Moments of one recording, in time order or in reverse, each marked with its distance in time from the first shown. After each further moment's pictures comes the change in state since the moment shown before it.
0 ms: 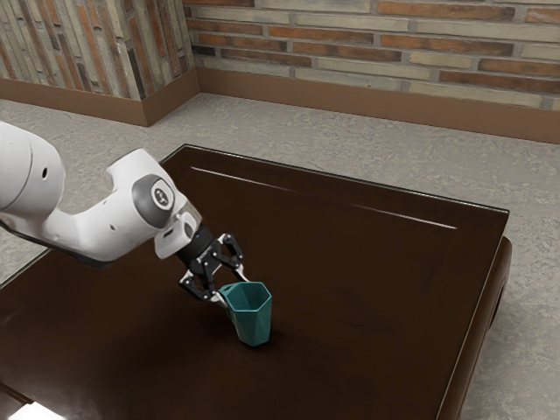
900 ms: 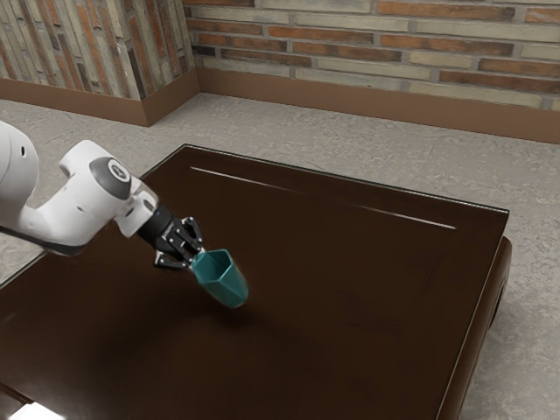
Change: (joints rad) arm 0.042 0.019 0.160 0.055 -0.148 -0.117 0.044
